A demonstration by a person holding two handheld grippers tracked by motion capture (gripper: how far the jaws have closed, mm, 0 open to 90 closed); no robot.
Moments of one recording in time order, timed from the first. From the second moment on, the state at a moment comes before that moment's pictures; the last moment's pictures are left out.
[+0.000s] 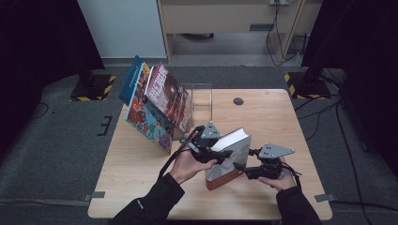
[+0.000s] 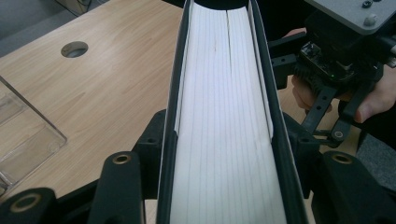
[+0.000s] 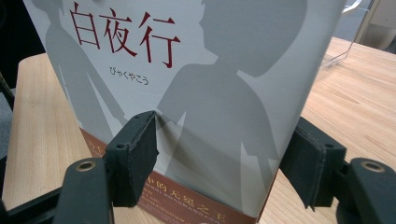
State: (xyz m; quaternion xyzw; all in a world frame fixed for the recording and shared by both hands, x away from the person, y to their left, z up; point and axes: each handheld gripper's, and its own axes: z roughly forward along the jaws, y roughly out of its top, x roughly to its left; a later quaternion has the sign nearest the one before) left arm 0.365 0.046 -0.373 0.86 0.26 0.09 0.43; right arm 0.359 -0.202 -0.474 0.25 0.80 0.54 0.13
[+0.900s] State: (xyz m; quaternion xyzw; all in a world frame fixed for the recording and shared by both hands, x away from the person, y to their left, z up) left arm 0.373 0.027 -0.373 0.89 0.26 0.08 0.37; right arm 0.359 -0.203 -0.474 0.25 0.80 0.53 0.13
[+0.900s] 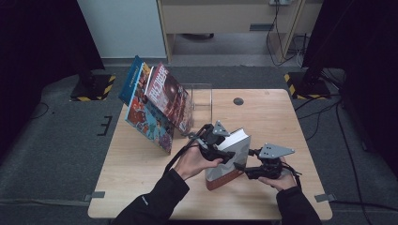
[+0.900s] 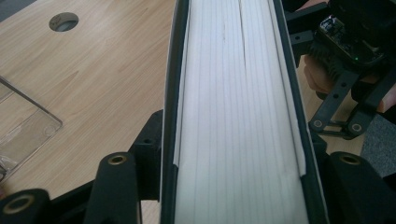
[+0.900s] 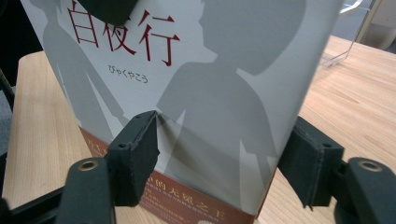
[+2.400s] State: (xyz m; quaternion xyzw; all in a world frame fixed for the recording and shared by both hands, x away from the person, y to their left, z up) left arm 0.371 0.051 -0.371 0.86 0.33 0.05 0.38; right arm 0.365 -0.242 -0.478 0.32 0.76 0.54 0.13
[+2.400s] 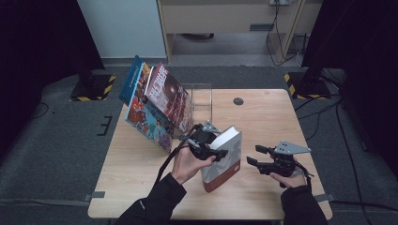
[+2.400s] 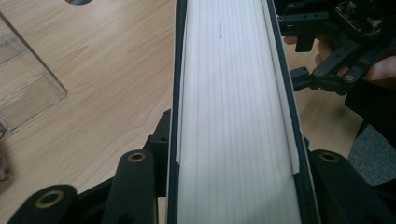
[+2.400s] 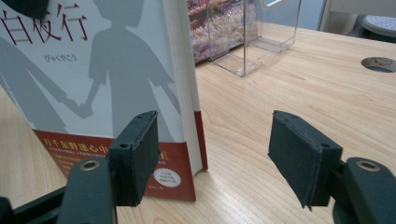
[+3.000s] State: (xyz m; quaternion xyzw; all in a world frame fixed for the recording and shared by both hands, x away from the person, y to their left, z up) left arm 0.383 0.082 -0.336 0.83 0.37 0.10 0.40; right arm 0.365 -0.244 -0.478 0.33 0.76 0.54 0.14
